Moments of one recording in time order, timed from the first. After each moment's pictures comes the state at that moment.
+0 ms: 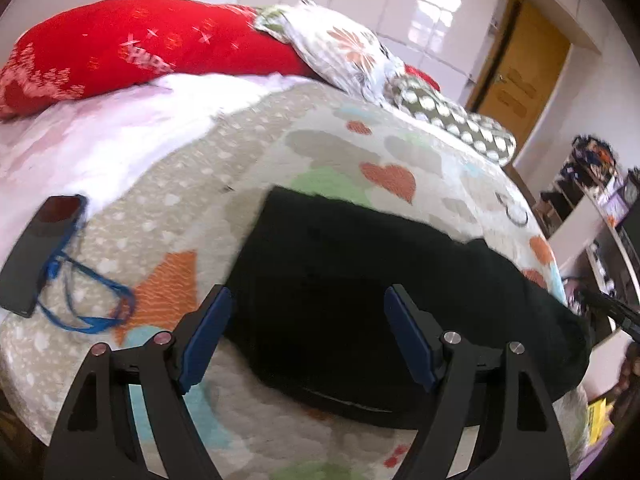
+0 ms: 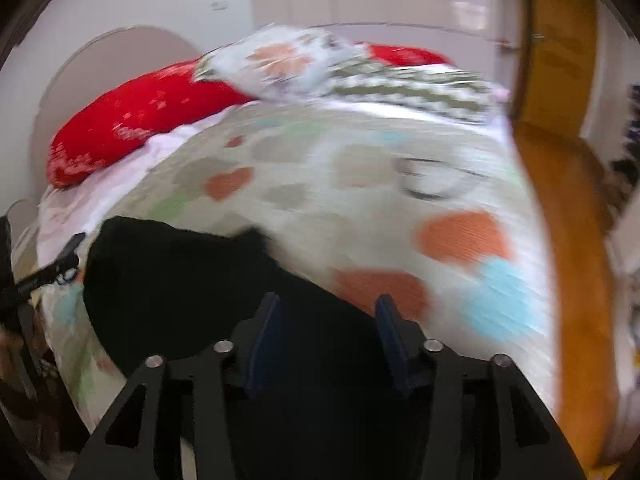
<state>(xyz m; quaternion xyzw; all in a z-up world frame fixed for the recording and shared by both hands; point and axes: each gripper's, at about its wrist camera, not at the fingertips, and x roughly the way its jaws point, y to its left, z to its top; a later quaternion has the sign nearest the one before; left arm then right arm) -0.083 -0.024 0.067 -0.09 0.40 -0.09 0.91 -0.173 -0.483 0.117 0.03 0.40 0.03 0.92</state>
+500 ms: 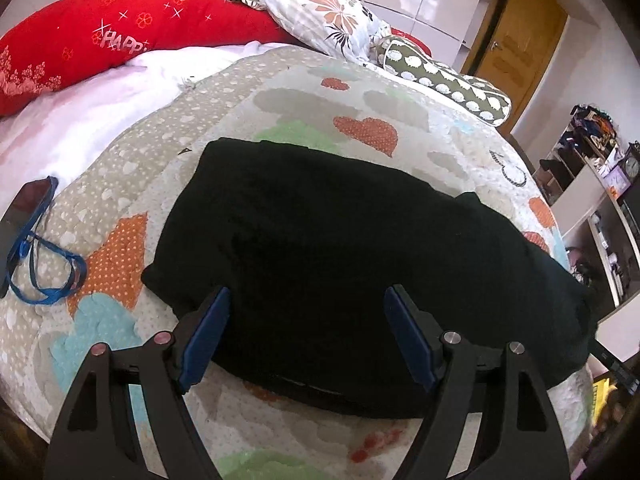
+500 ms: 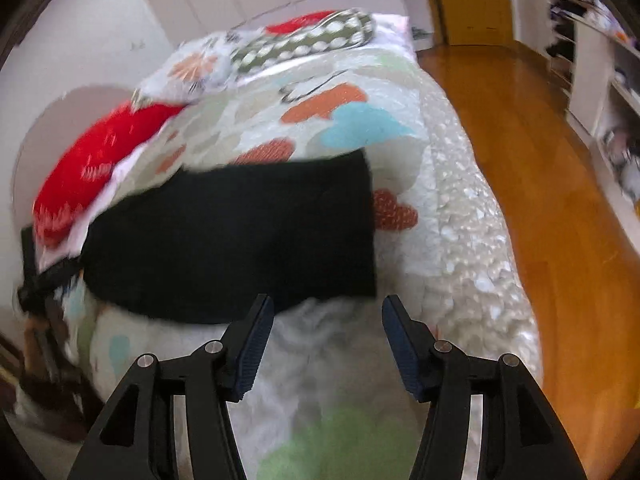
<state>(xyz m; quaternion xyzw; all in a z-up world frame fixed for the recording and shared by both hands) -0.087 -0.058 0.055 -0.06 0.44 -0.10 0.89 -0.267 -0.567 0.043 0.17 0.42 -0.06 0.89</state>
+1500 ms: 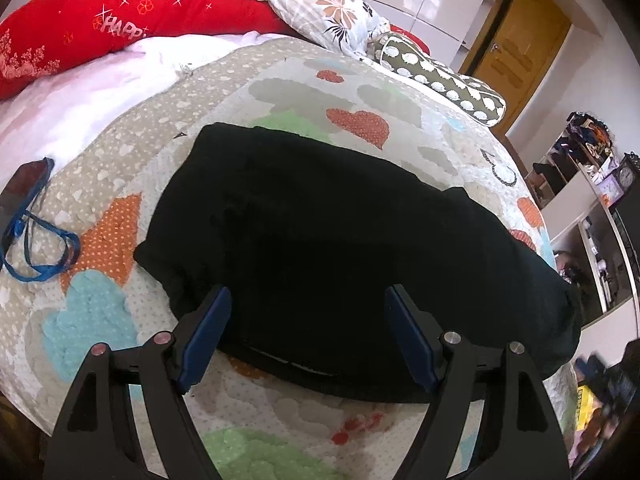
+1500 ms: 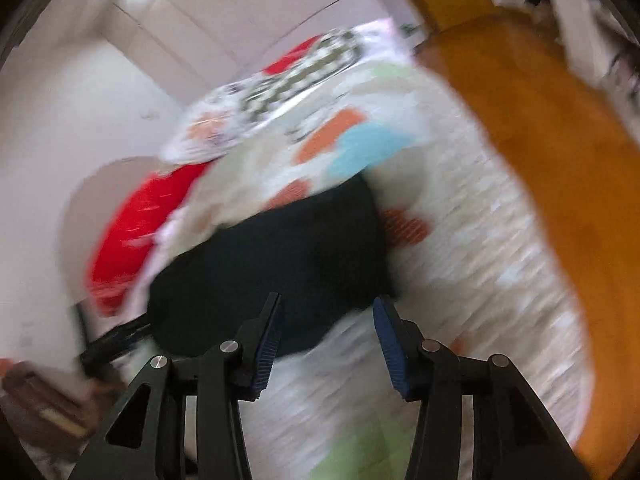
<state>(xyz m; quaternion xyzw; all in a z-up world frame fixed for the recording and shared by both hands) -0.093 -0.061 0.054 -0.08 0.45 -0.11 0.88 -0.294 -0.576 0.038 0.34 0.38 0.09 0.86</state>
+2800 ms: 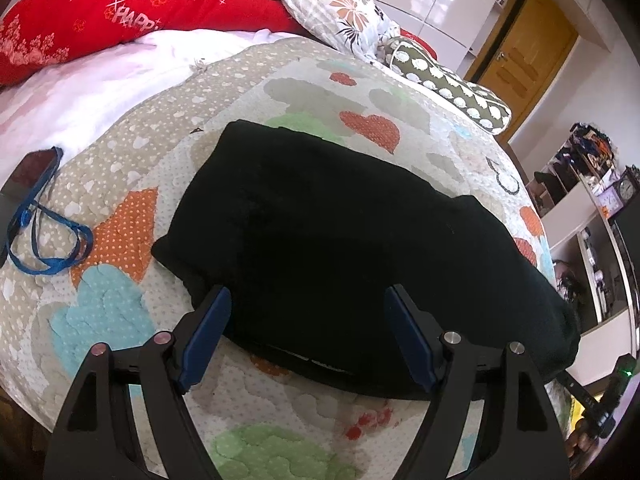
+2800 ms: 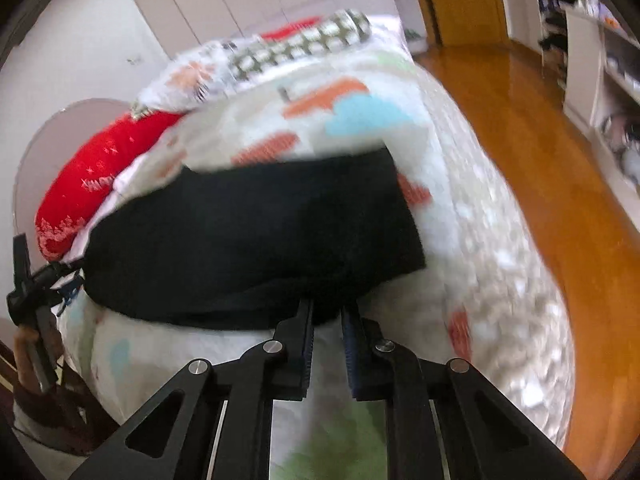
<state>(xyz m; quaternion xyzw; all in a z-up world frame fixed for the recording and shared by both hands) -0.094 -0.046 0.056 -0.10 0.46 -0.11 0.88 -0.292 -0.555 0.023 0.21 0.42 -0.03 0.88</state>
